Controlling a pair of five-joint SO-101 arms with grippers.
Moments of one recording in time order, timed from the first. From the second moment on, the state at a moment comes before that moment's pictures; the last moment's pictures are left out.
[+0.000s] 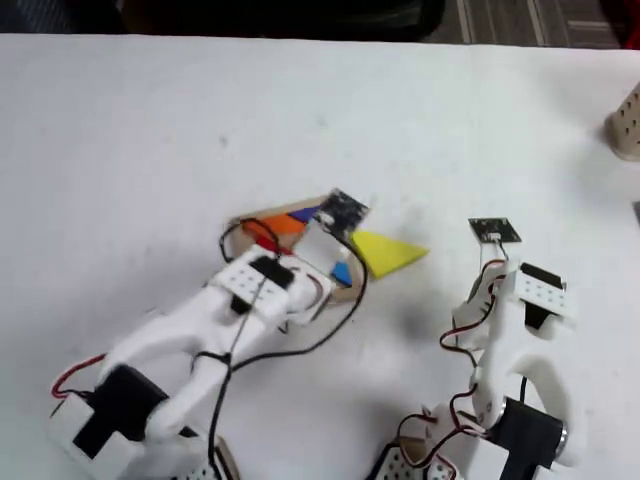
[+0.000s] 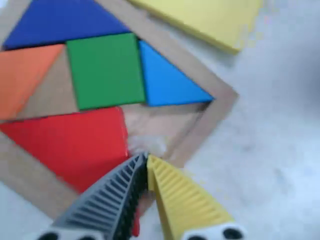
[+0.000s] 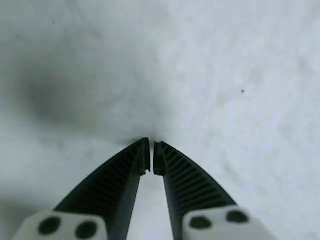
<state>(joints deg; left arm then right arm) 28.8 -6.3 47.0 39.8 4.9 21.5 -14.8 53.6 59.5 30.6</state>
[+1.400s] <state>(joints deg) -4.4 -22.5 50.9 38.3 5.2 21.5 -14.8 53.6 59.5 30.6</state>
